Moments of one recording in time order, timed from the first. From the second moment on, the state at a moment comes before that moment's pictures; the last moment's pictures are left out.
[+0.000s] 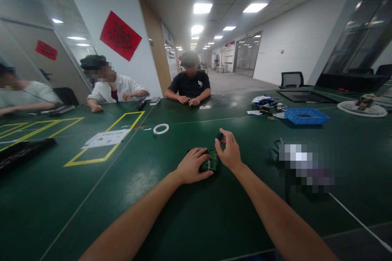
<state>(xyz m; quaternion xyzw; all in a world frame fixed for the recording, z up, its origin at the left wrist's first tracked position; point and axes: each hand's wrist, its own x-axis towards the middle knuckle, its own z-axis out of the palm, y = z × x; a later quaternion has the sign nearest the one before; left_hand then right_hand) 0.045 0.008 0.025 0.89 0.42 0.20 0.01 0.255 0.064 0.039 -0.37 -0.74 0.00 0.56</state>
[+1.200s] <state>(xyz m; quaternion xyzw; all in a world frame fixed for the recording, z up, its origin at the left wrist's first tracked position) 0.045 0.008 0.025 0.89 0.42 0.19 0.01 0.254 0.062 0.042 -0.38 -0.75 0.00 0.54</state>
